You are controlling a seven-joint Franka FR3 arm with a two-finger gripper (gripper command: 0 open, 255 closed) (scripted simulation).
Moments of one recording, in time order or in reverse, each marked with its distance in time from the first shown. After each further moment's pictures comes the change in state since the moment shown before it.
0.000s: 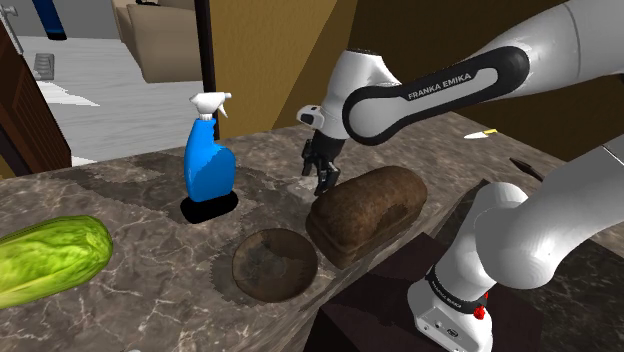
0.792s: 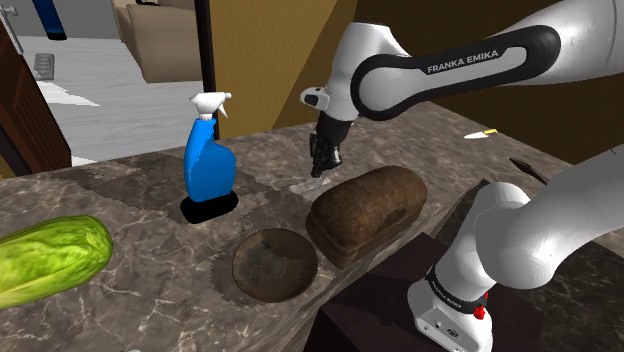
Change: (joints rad) arm -0.004 -0.068 0.005 0.076 -0.011 -0.170 0.017
